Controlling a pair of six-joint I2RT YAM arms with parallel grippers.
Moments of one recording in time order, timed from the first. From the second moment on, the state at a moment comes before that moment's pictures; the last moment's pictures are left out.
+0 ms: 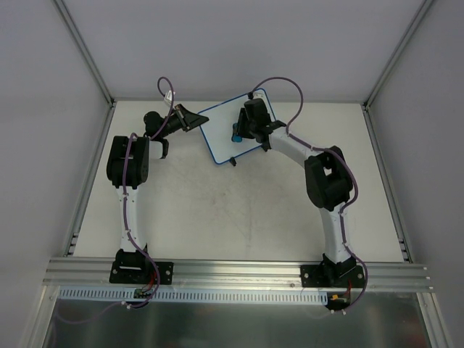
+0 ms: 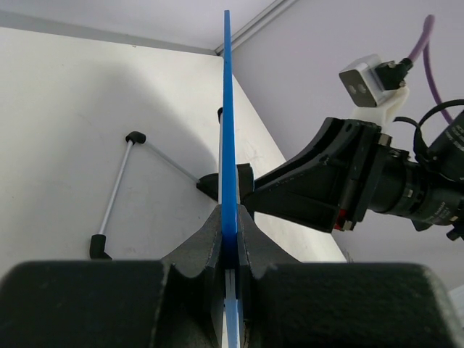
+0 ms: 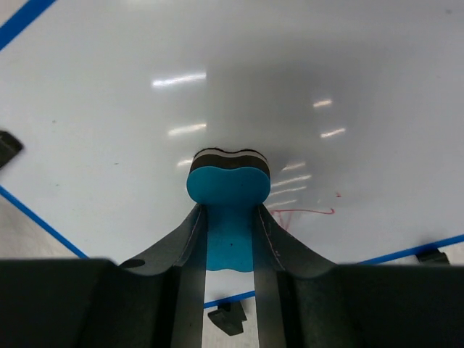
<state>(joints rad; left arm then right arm) -0.05 2.34 1.37 1.18 0.94 -1.09 0.56 2.17 1.73 -0.19 0.09 0.52</state>
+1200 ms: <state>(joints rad) -0.05 2.34 1.36 1.19 0.94 -1.09 0.48 2.09 1.54 -0.16 0.25 0.68</state>
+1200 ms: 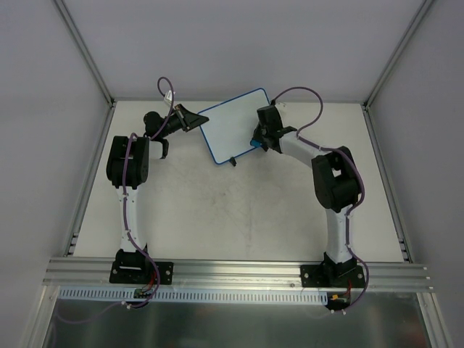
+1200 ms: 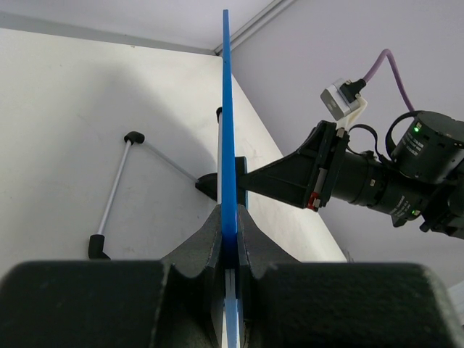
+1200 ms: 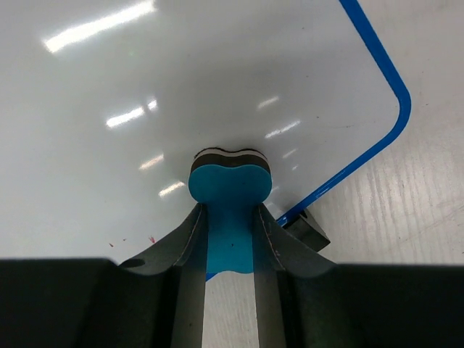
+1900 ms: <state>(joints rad) -0.05 2.34 1.36 1.19 0.94 -1.09 0.61 2.11 1.59 -0.14 0.19 0.51</state>
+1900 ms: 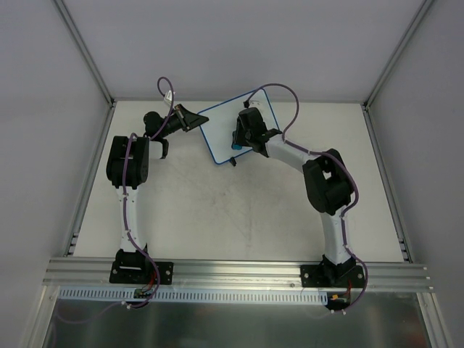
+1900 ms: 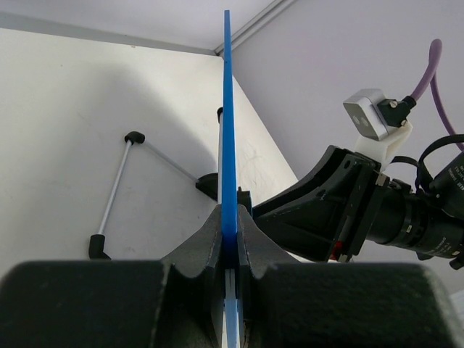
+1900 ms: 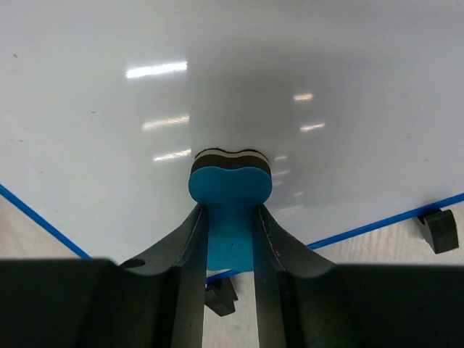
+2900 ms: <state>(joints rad) -0.05 2.34 1.36 1.19 0.95 -1.11 0.63 1.65 1.23 -0.23 0.26 0.34</state>
